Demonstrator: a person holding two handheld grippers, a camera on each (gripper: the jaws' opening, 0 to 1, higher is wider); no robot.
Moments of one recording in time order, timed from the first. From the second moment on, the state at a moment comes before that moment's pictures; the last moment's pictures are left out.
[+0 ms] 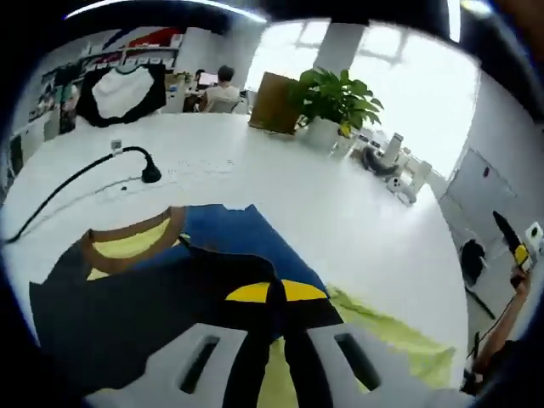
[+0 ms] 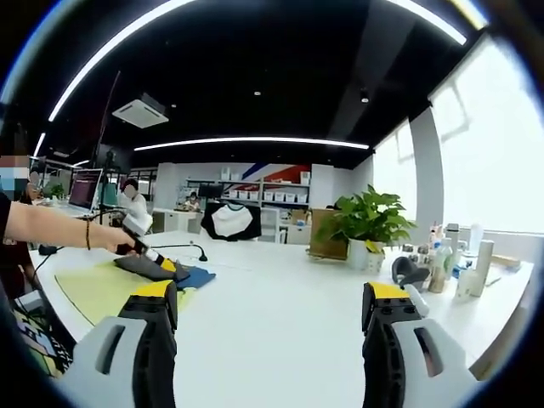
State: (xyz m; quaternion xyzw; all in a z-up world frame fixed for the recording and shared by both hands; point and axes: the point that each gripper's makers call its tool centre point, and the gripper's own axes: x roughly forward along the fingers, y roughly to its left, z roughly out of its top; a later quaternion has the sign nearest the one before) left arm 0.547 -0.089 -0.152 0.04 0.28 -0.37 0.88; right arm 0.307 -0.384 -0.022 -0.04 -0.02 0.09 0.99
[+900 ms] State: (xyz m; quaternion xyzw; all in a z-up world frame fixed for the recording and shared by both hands) left arm 0.536 -0.115 -0.189 0.07 0.25 -0.44 0.86; right arm 0.303 -0.376 -0.019 -0.03 -0.02 0.11 0.99
